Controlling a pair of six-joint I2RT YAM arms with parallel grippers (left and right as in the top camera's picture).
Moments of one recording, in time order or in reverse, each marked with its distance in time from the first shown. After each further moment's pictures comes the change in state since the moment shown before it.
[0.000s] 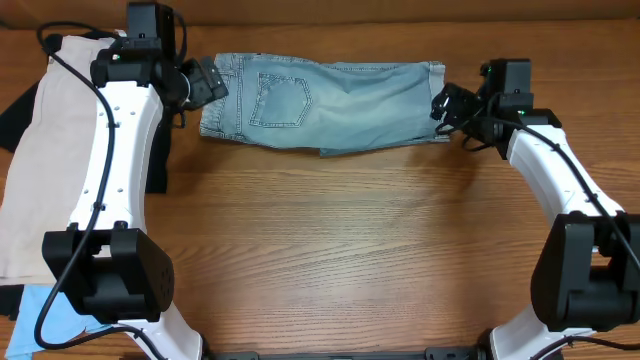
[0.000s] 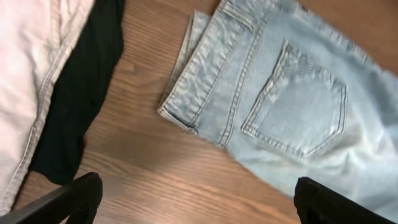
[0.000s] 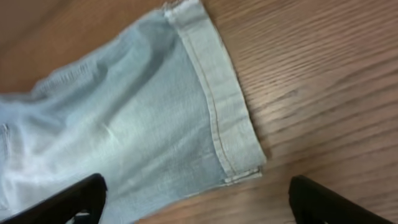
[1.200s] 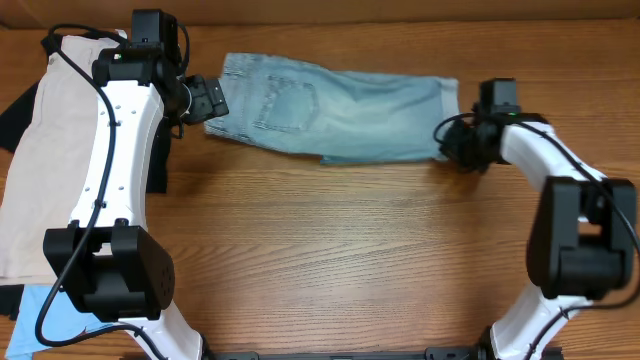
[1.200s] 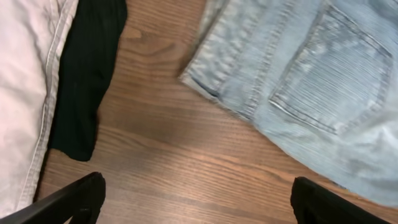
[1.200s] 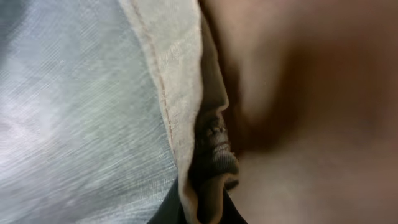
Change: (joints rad) left arm 0.000 0.009 0.000 -0.116 0.003 0.093; right arm -0.063 0.140 -0.010 -0.204 -0.070 0.085
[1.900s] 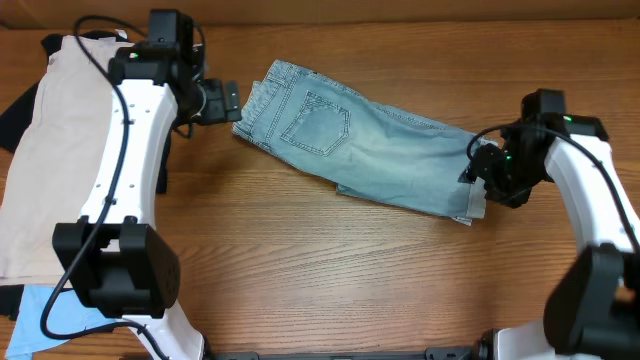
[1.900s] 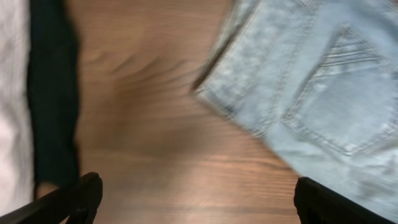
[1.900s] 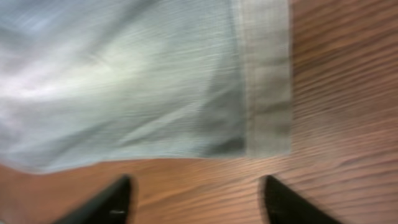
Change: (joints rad) left arm -0.060 0.019 0.000 0.046 0.037 0.167; right arm -0.084 -0.288 -0.002 -0.480 -0.062 -0.199
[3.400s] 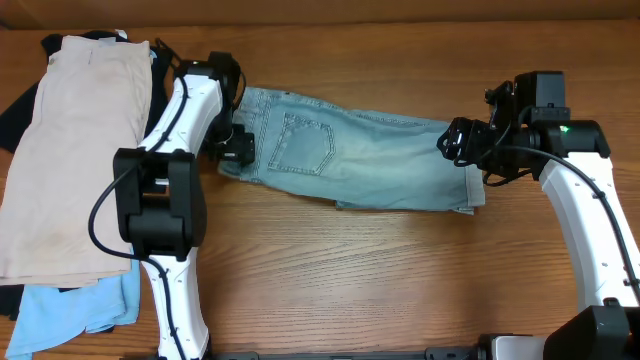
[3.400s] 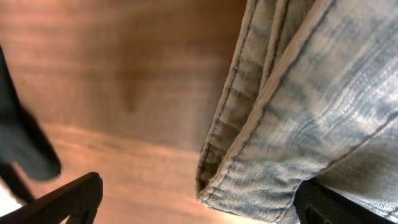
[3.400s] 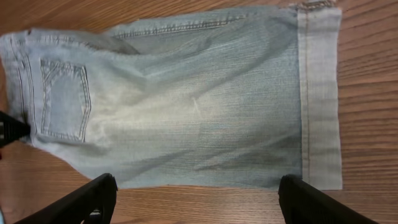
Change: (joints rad) left arm -0.050 0.360 0.021 -0.163 -0.223 -0.023; right arm 0.120 -0.132 0.030 0.163 -0.020 -0.068
